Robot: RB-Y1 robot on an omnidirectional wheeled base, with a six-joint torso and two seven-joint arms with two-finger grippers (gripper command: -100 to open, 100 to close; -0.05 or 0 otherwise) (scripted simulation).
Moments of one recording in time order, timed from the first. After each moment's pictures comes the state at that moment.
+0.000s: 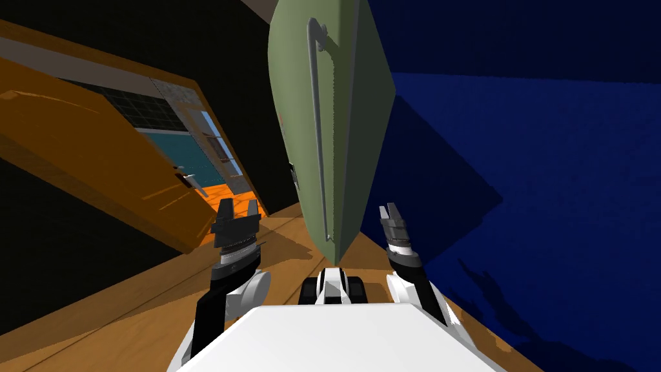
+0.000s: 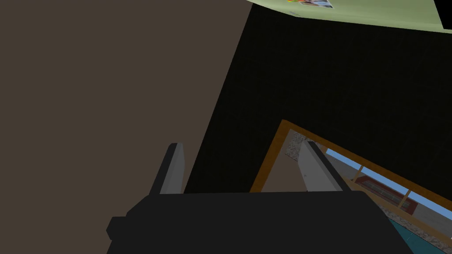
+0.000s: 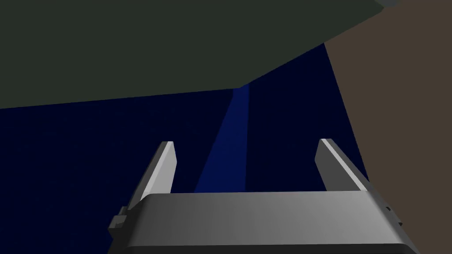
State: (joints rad) left arm 0.54 -0.03 0.05 -2.37 0.09 -0.62 -0.08; right arm 0.54 -0.06 0.05 -2.19 0.08 -0.61 0.10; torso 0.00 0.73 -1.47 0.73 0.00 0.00
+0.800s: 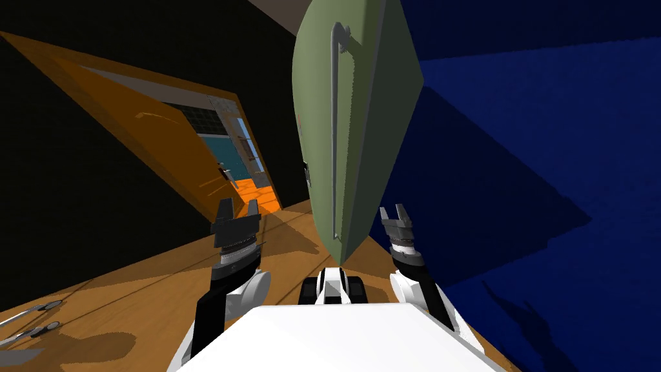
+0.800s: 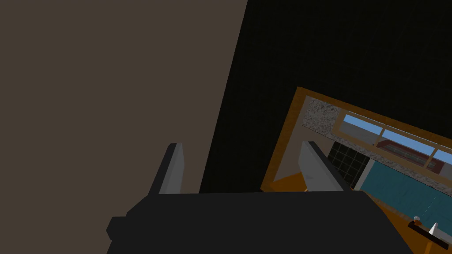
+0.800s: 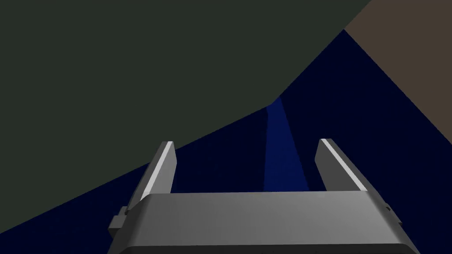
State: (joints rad) left arm 0.54 -0.03 0.05 -2.37 0.09 -0.62 -0.08; right arm 0.50 -0.15 0.02 -2.11 -0.08 -0.66 -0.10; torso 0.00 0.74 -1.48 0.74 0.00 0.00
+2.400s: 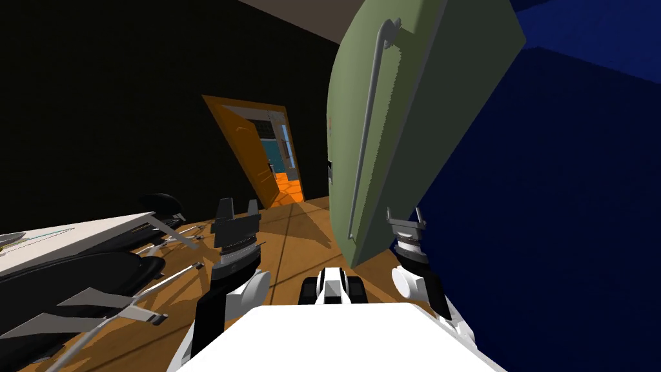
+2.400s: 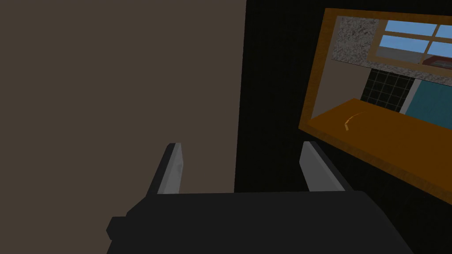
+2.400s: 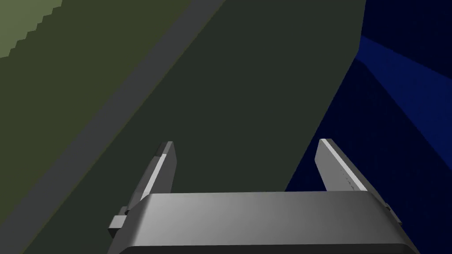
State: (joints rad) left arm 0.54 -0.03 0.05 -2.37 0.09 -0.62 -0.08; right arm 0.43 -0.21 -0.02 -1.97 -0.42 -0.74 -0.52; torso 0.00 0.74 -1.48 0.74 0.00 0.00
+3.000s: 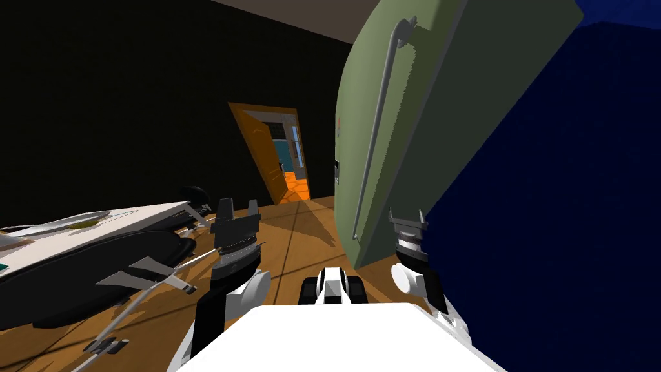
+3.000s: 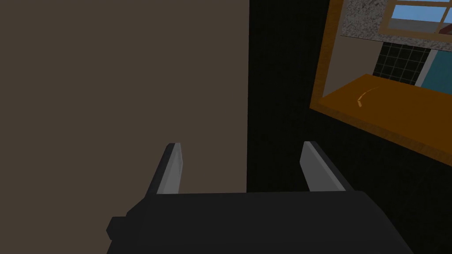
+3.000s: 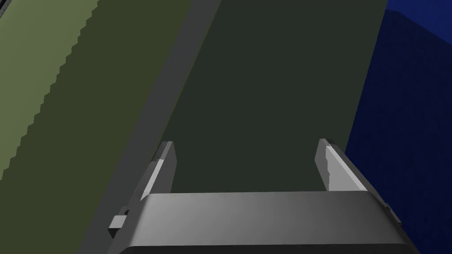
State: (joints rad) left arm 0.54 -0.03 0.05 -2.37 0.09 -0.62 -0.08; right arm 0.40 -0.22 -0.02 -1.92 -0.53 -0.76 -0.68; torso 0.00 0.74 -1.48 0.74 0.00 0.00
